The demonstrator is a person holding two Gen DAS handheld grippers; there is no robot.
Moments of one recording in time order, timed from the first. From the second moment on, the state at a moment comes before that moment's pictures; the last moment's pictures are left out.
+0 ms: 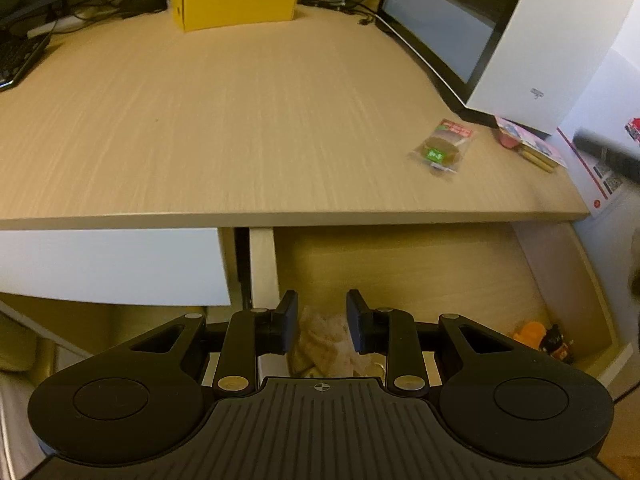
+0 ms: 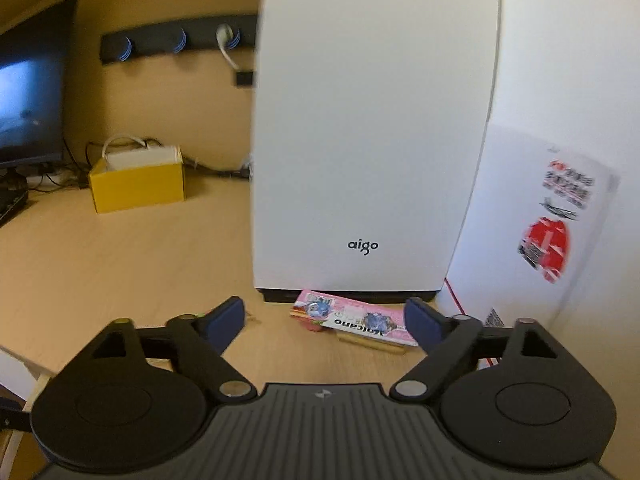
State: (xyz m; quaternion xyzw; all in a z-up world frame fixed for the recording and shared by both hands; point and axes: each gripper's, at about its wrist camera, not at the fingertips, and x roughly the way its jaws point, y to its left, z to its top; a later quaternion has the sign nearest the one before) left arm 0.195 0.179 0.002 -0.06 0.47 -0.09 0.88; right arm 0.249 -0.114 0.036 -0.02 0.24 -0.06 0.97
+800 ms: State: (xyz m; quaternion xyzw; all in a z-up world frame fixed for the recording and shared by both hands) left arm 0.158 0.164 0.013 0.00 0.47 -0.15 0.87; right arm 0.158 -0.089 -0.052 0.04 0.50 0.03 0.87
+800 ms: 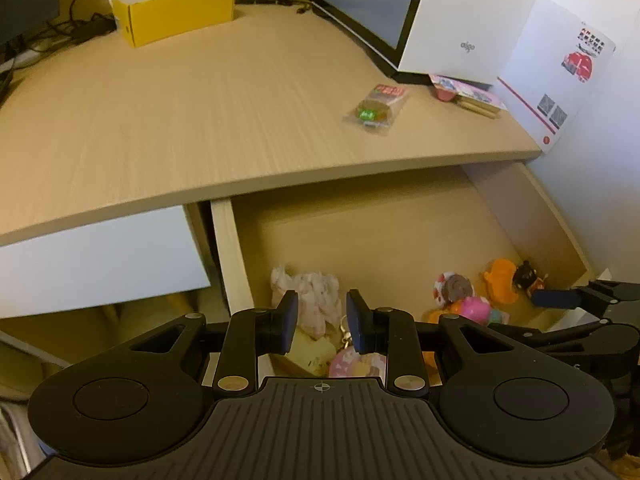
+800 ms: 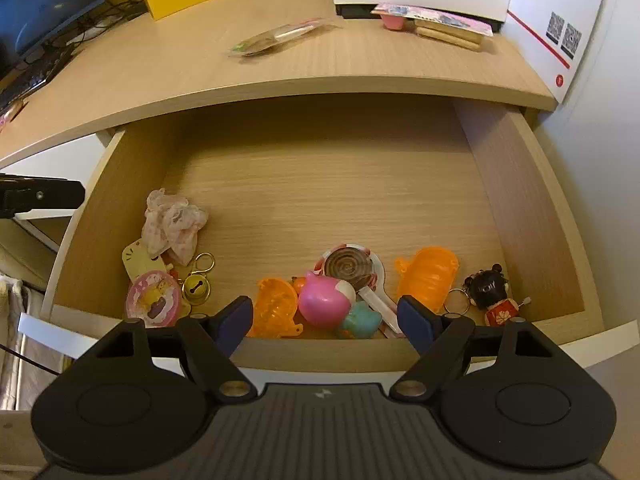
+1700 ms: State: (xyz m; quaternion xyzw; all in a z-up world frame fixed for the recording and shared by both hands) left arm 0.189 0.109 -0.062 0.15 0.68 -0.25 0.68; right arm 0.180 -0.114 -0.032 0.05 0.53 0.11 0.84
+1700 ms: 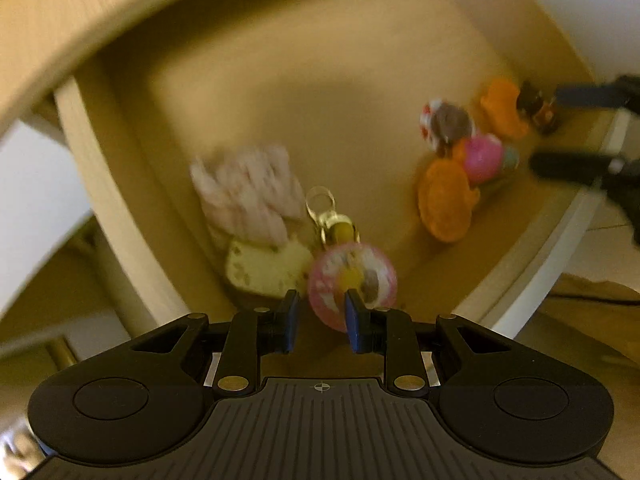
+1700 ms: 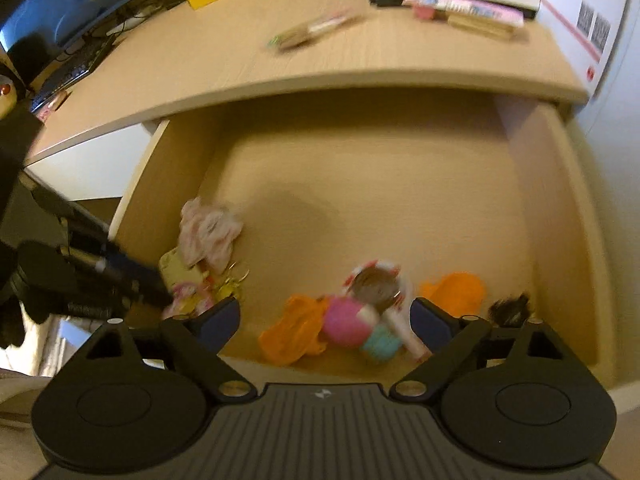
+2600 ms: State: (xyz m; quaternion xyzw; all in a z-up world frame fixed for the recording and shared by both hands) left arm 0.200 0.070 -0.056 0.13 0.62 -0.26 0.73; right arm 0.208 -0.167 -0.042 0.01 0.55 0.05 0.84
